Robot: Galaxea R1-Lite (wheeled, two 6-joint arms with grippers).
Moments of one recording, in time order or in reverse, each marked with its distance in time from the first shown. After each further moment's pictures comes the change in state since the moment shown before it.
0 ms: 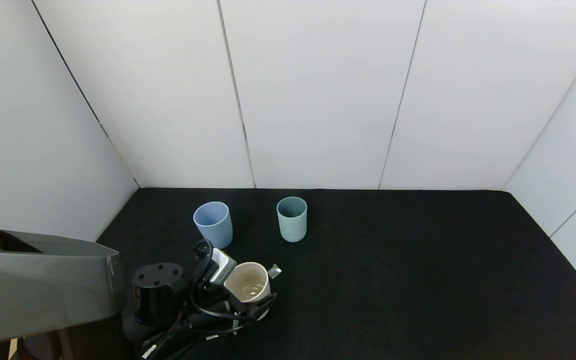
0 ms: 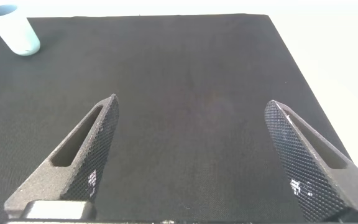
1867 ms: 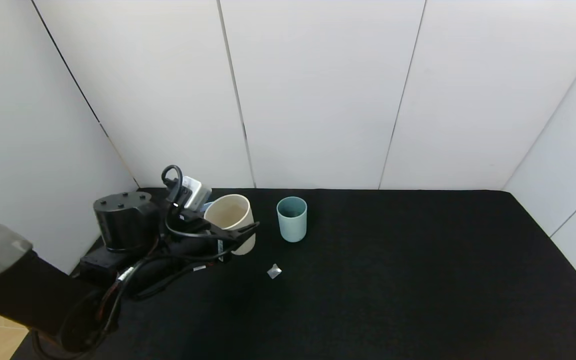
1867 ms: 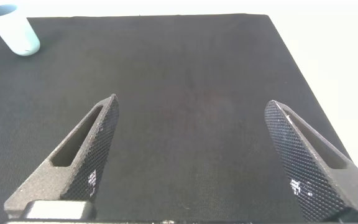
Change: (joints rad) left arm 0.104 -0.272 -0.310 0.411 0.015 -0.001; right arm 0.000 0.000 0.000 0.000 0.000 0.000
